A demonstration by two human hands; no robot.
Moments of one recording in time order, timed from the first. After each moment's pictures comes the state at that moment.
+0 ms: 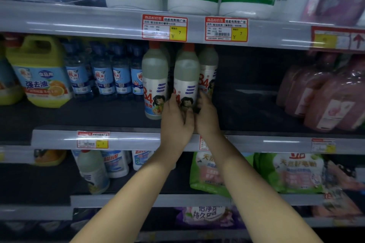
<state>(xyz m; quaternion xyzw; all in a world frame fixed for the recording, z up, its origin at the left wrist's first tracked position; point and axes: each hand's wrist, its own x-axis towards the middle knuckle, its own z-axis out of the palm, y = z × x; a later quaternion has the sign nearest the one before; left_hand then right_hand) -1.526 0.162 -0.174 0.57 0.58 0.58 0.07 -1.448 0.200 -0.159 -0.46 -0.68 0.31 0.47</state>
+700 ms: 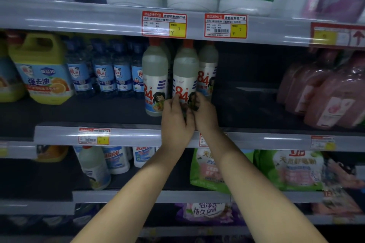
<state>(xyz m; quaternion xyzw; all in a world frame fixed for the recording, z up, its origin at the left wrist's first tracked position) -1.524 0.158 -0.182 0.58 0.59 0.56 0.00 -1.449 0.207 -0.164 -0.47 -0.70 0.29 0.45</state>
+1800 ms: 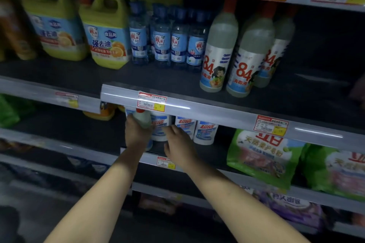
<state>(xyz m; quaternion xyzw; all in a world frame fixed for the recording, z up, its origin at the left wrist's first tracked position) -1.724 0.091 -0.311 0.27 0.80 0.52 0.14 -1.576 0.102 -0.283 -0.33 -0.93 0.10 0.15</state>
